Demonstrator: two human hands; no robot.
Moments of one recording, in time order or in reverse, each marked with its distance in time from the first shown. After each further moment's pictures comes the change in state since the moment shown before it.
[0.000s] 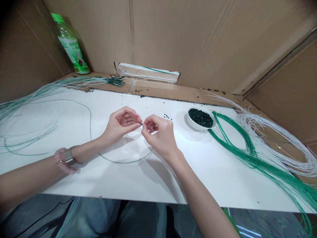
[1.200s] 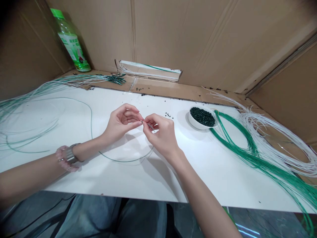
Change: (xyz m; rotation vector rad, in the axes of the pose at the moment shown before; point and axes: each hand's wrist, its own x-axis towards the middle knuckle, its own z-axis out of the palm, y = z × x) left_hand 0.000 -0.001 -0.001 0.054 0.014 0.011; right_hand -0.001 0.001 0.001 -0.002 -0.011 -0.013
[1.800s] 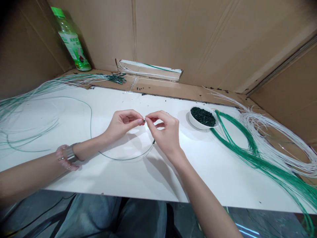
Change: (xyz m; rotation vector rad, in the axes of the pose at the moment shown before) left_hand 0.001 0.000 0.001 0.023 -0.014 -0.086; right_hand 0.003 0.000 -0.002 0.041 0.098 0.070
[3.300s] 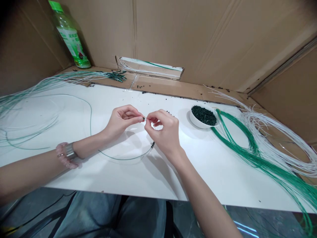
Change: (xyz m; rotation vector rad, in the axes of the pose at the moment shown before) left_hand 0.002 0.002 0.001 -0.096 0.096 -0.036; right_hand -0.001 0.001 0.001 -0.129 0.006 -0.144
